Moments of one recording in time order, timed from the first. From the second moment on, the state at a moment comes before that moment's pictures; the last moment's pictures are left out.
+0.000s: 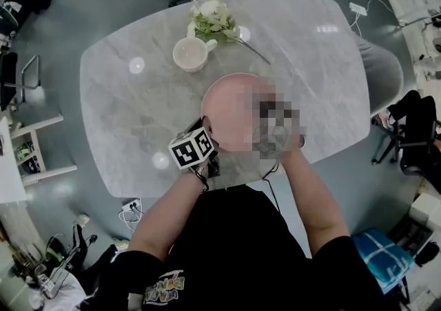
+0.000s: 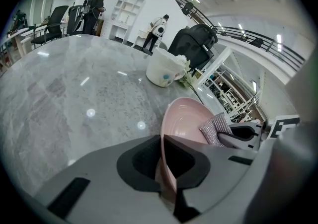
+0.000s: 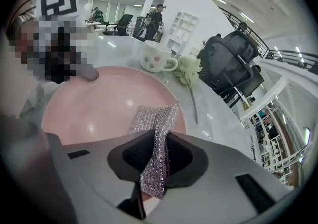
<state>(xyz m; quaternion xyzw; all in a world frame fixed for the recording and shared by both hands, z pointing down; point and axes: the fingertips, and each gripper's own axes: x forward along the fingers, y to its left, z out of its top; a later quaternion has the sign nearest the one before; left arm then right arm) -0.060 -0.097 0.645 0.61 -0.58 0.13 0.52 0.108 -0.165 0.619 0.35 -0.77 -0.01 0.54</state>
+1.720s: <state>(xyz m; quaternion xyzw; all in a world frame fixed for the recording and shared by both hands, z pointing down) -0.060 -0.096 0.643 0.59 -0.61 0.12 0.51 0.024 -0.080 0.590 0.34 -0.84 0.26 0.33</state>
